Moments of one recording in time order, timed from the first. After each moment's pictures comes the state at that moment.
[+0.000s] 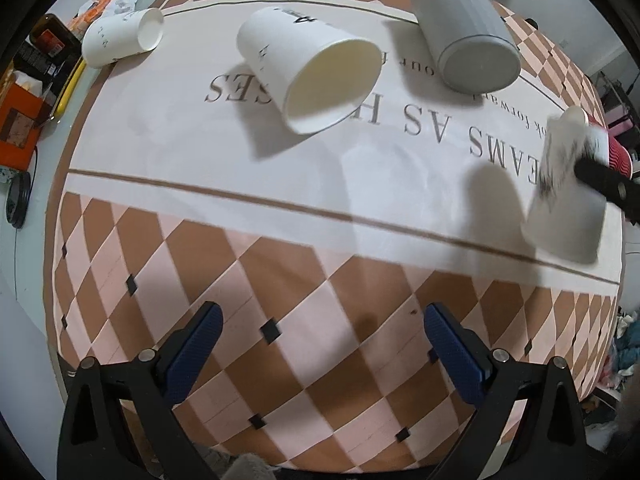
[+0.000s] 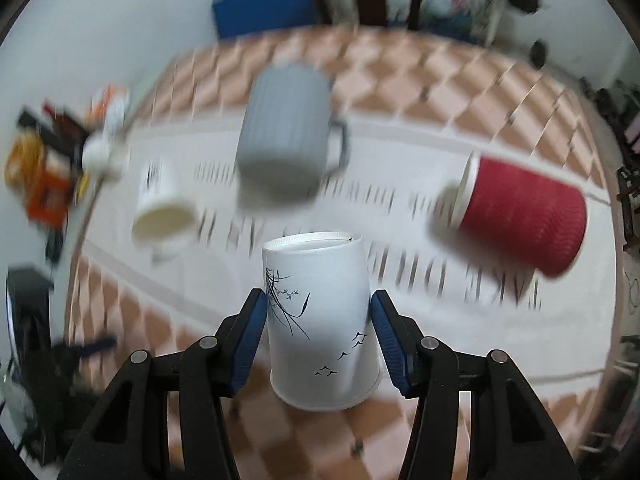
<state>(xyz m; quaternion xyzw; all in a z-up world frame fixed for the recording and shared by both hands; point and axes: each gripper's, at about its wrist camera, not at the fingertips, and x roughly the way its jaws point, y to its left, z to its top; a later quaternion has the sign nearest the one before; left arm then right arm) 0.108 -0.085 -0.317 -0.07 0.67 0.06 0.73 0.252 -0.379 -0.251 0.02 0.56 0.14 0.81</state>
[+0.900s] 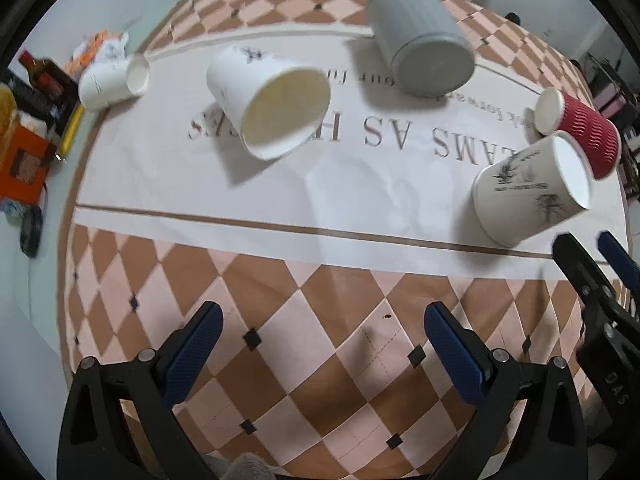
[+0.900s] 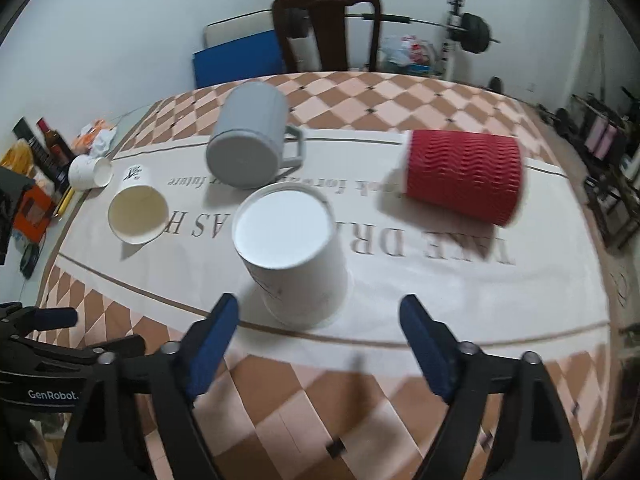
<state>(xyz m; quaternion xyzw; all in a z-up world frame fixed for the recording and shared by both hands) 0.097 -0.144 -0.300 -0.01 0.64 0.05 0.77 0.162 -0.395 -0.272 0.01 0.49 0.08 0.87</state>
